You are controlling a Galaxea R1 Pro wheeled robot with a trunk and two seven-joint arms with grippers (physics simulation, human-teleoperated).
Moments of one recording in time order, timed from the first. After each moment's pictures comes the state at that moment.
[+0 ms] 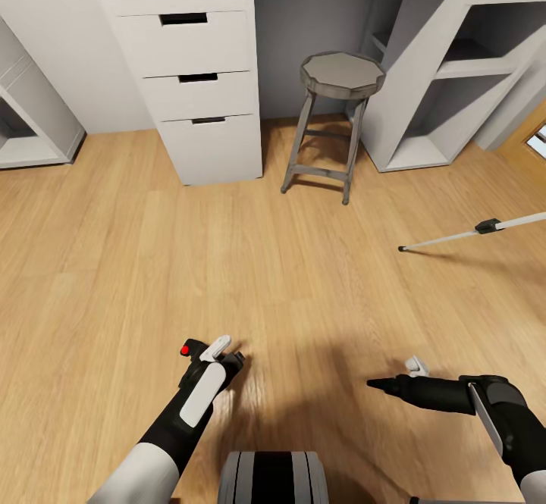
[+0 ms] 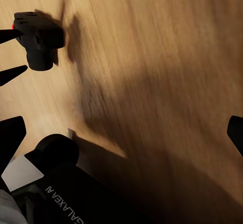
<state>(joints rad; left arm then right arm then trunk) -0.58 -0.16 -0.21 -0.85 0.97 0.26 0.68 -0.50 -0.31 -0.20 -0.90 0.00 0.88 1.14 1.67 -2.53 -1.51</state>
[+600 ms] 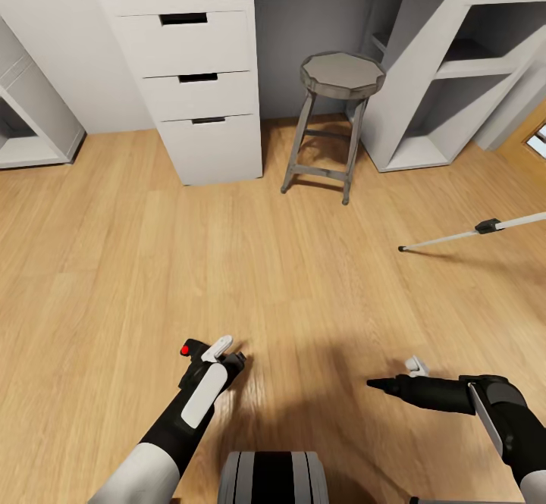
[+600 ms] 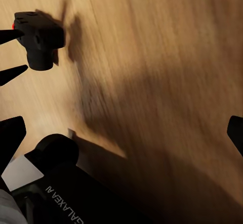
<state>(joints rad) -0.58 -0.16 -0.23 -0.85 0.97 0.26 0.68 -0.50 -0.31 -0.20 -0.90 0.00 0.88 1.14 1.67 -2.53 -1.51</state>
